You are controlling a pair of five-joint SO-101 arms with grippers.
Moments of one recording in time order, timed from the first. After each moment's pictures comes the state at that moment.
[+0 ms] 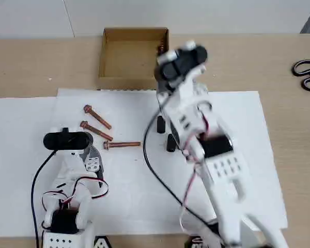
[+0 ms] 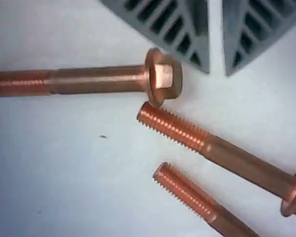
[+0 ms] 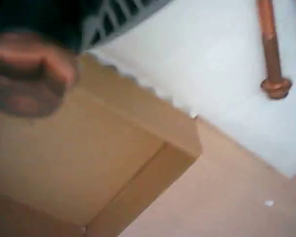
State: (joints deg) left arm -0.3 -103.4 95.7 54.7 11.4; right arm -22.2 -28.4 32.1 25.6 2.9
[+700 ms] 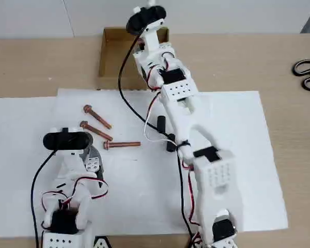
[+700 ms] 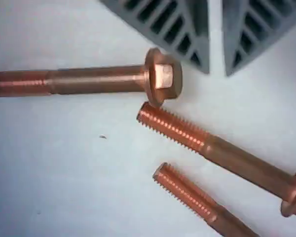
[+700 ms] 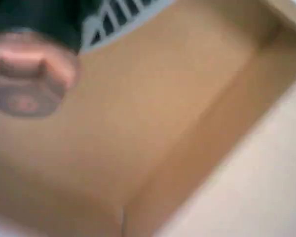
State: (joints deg) left arm -0.3 -103.4 95.7 54.7 11.4; right arm -22.3 40.2 -35.7 31.8 3.1
